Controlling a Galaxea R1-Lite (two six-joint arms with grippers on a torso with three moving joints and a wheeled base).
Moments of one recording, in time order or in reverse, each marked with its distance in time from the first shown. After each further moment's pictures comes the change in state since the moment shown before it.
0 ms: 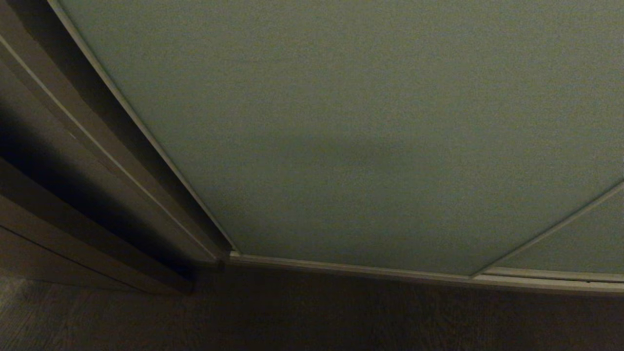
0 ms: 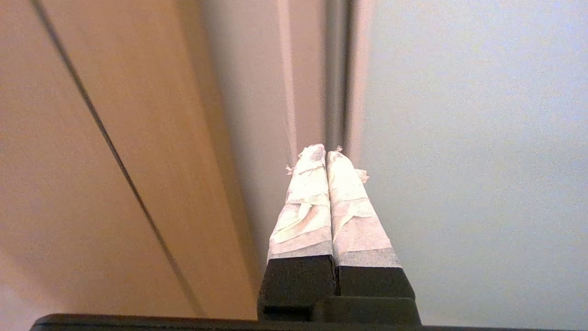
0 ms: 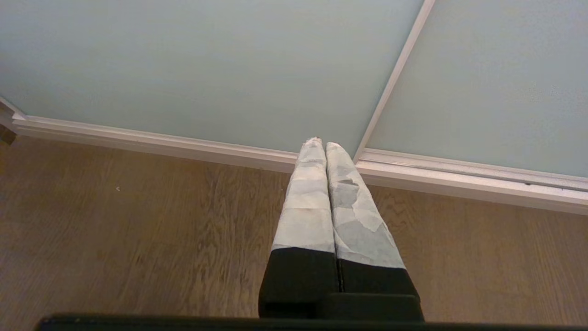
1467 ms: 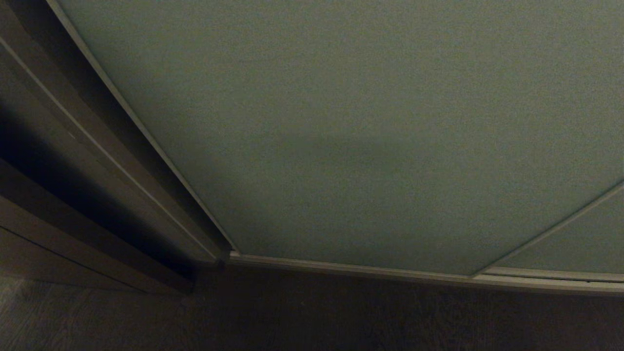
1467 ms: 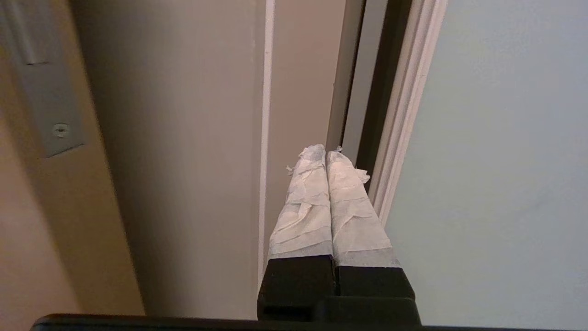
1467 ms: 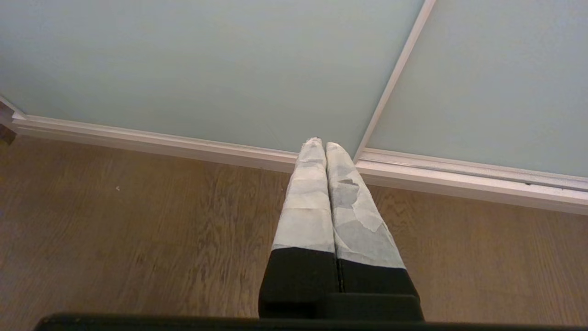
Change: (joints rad) left arm 0.006 0.808 -0.492 -0.489 0.102 -0.091; right arm 0.000 0.000 0.000 0.000 0.000 0.000
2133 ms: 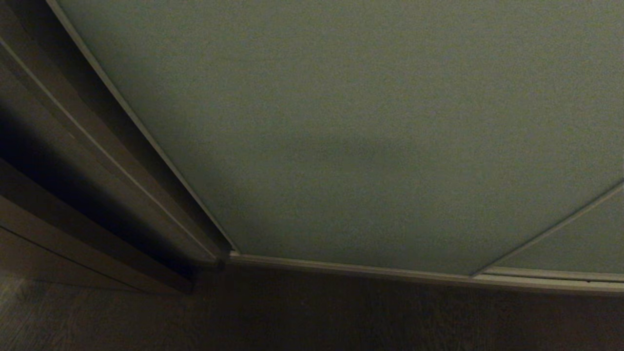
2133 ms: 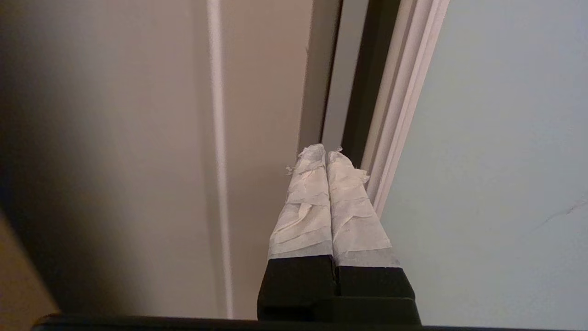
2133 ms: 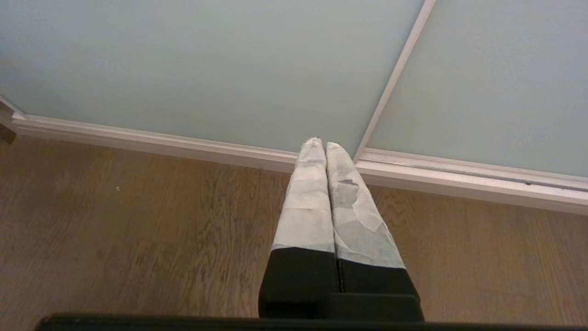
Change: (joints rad) left arm 0.002 0.145 -0.114 0.048 -0.052 -0.037; right arm 0.000 0.000 0.000 0.000 0.000 0.000
